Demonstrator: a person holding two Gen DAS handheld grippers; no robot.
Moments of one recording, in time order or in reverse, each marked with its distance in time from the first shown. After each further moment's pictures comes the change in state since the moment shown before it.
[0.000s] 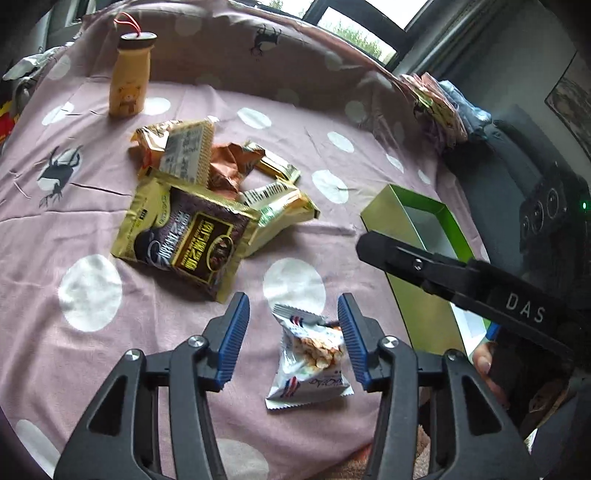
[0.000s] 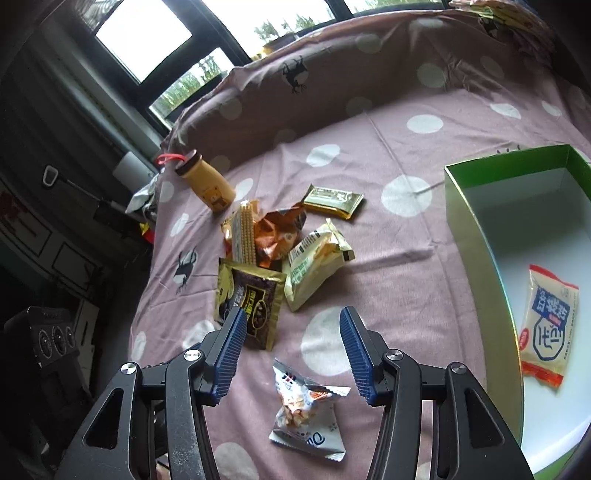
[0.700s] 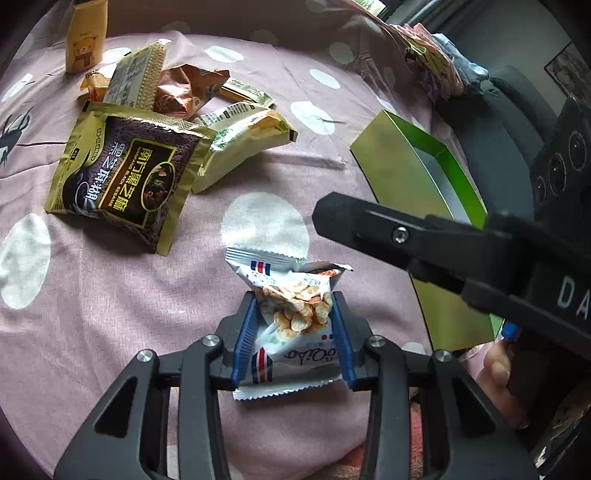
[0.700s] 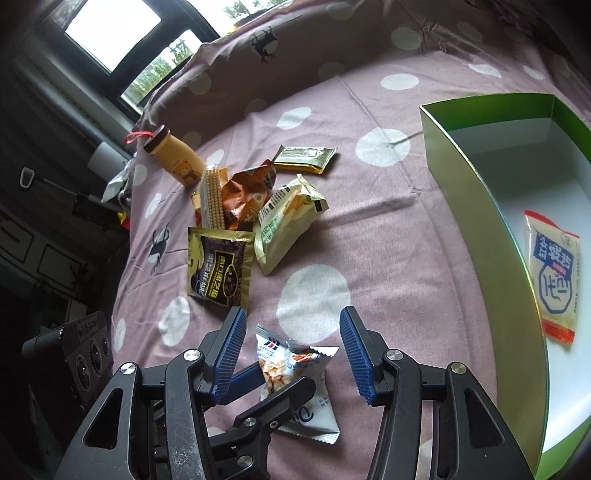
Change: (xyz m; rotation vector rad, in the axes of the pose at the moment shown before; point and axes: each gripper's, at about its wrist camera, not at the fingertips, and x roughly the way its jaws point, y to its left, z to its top) left arm 0.052 -0.007 -0.023 0.010 0.141 -0.038; right arm 0.019 -0.019 -0.020 0.089 0.080 -0.058
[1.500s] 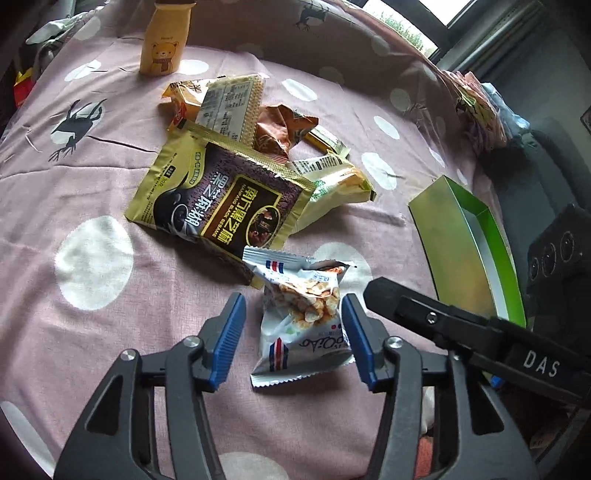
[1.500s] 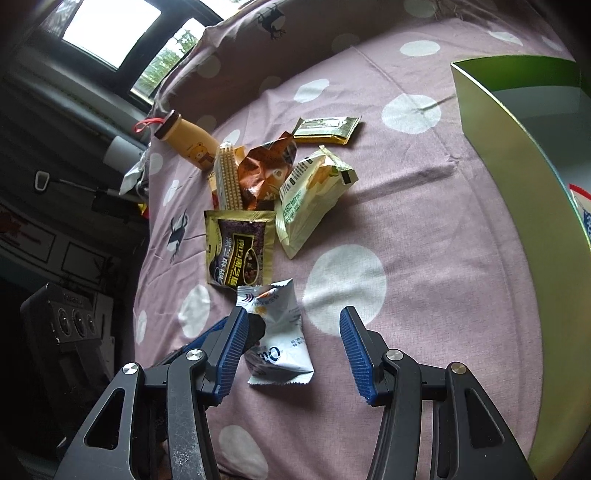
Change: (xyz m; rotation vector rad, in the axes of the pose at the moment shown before) left arm -0.034 0.040 0.010 -0.131 -0.093 0.112; right arm 0.027 0.000 0.000 0.030 0.088 0.124
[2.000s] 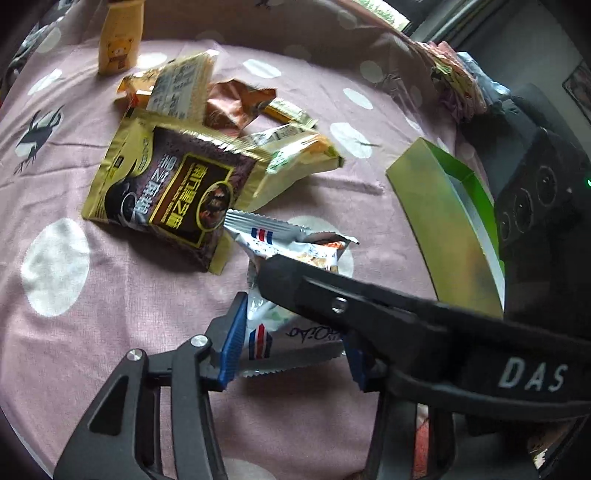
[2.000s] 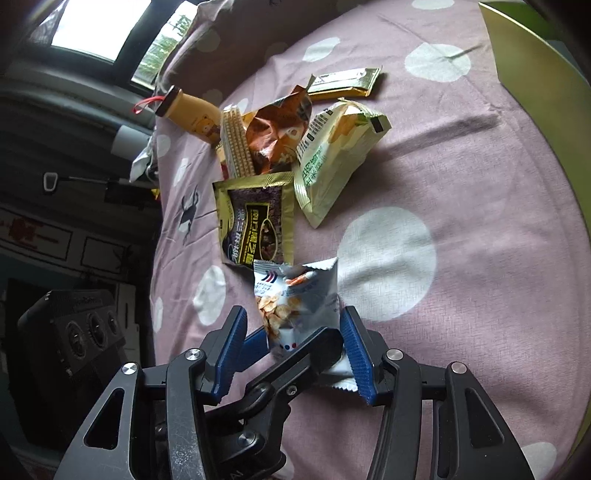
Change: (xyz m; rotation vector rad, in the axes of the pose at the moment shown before) left arm 0.015 -0.024 -0.011 0.119 0.020 -0.042; right arm 0.029 0.010 -0.003 0.025 0.064 0.074
